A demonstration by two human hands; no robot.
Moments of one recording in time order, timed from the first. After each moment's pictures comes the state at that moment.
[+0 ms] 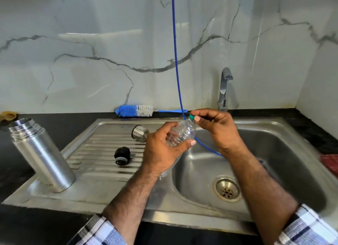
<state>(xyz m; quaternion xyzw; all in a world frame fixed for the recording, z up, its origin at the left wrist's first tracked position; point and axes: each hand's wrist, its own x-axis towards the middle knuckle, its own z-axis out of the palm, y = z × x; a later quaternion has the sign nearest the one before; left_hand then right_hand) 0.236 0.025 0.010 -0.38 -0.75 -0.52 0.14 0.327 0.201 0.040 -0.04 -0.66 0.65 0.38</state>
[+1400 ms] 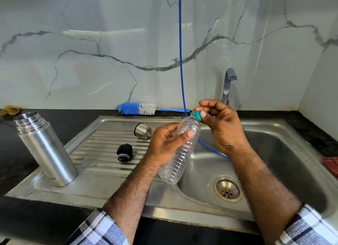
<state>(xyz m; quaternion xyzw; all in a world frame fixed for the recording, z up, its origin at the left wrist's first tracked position) 0.239 0.021 0.022 -0.40 -0.63 -0.65 -0.11 0.330 0.196 0.047 0.01 -0.61 0.70 0.37</state>
